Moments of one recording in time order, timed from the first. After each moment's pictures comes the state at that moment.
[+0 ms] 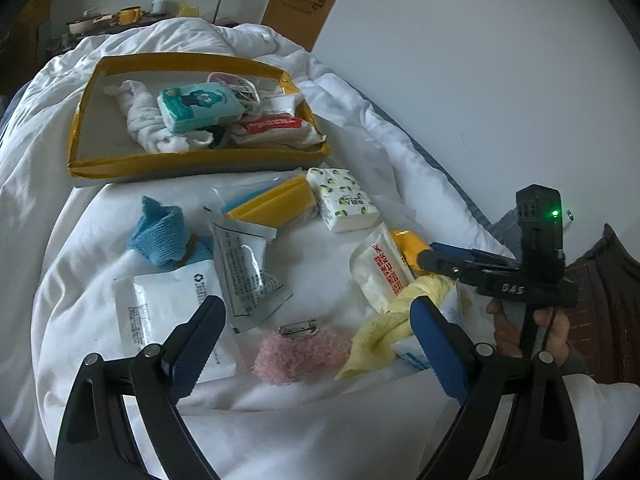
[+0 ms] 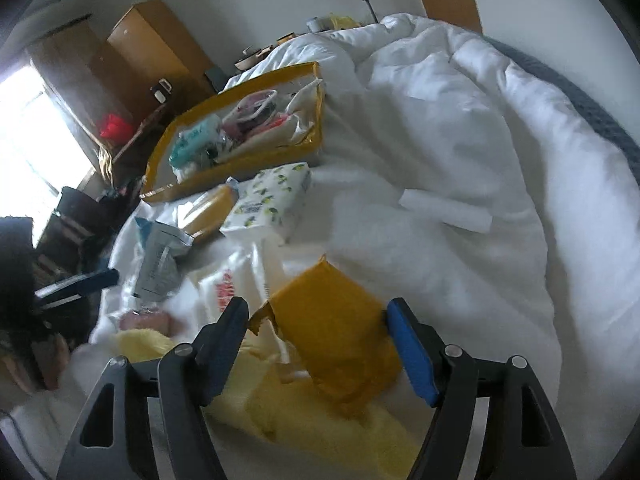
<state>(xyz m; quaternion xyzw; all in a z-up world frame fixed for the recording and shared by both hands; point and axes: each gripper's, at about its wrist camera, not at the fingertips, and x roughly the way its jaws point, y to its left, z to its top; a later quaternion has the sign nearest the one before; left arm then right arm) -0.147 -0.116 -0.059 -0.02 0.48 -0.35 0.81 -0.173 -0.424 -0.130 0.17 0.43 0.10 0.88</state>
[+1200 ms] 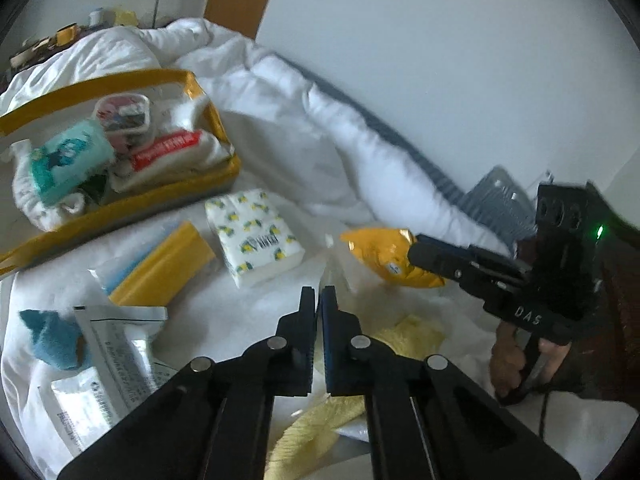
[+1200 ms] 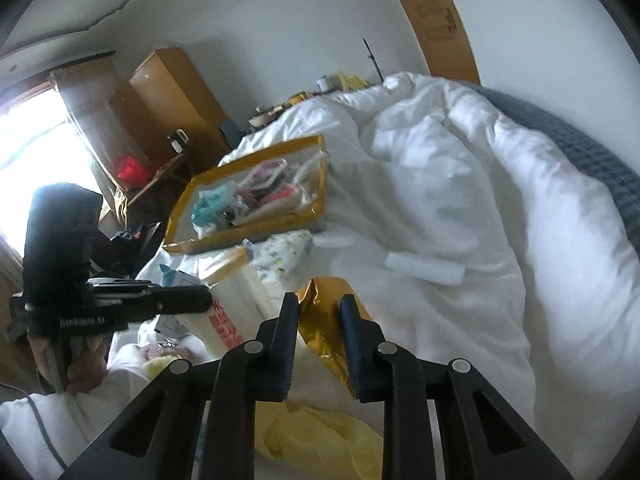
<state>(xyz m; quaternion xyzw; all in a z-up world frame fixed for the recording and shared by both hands) -0.124 -0.215 -0.061 0.04 0.48 -0.42 0.77 -0.205 -0.445 -0.097 0.19 0.32 0.10 0.92</state>
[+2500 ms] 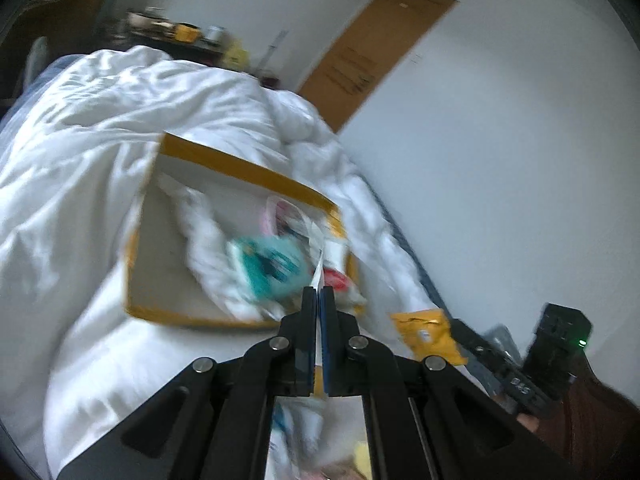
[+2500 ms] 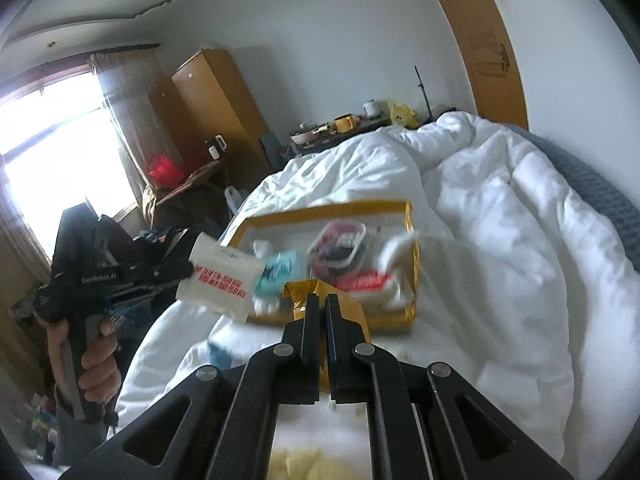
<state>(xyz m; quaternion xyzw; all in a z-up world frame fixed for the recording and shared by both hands) -0.028 -0.059 -0.012 -0.19 0.40 -0.31 0.84 -0.105 -0.377 -0.029 0.15 0.28 0.15 0.94</state>
